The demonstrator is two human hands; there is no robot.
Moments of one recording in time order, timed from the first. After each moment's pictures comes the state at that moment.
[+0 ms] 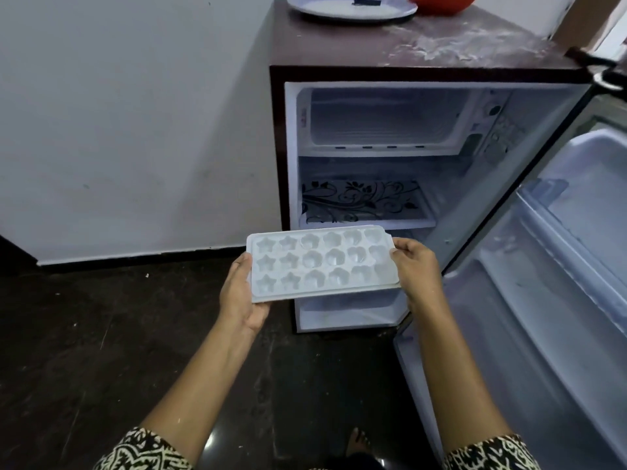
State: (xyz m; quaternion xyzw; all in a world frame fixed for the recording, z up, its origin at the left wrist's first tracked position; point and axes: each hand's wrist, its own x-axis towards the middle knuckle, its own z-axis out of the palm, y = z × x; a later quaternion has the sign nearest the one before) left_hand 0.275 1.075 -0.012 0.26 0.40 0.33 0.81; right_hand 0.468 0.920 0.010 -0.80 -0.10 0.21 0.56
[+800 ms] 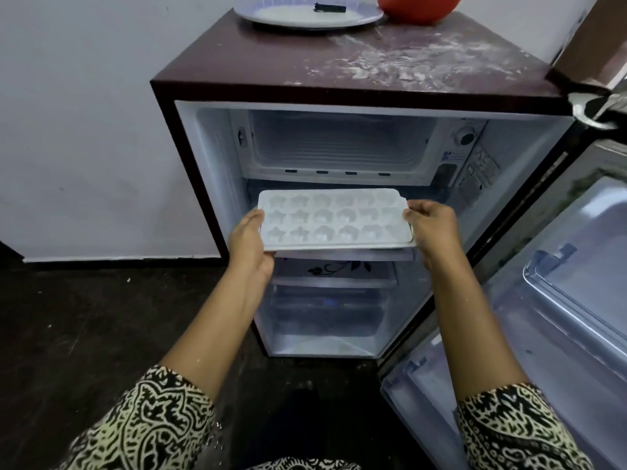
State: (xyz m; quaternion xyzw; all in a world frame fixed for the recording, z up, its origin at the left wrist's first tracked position) left_hand 0.491 1.078 0.028 0.30 0.44 0.40 0.74; right_hand 0.700 0.940 0.033 -0.79 -0.17 0.17 0.56
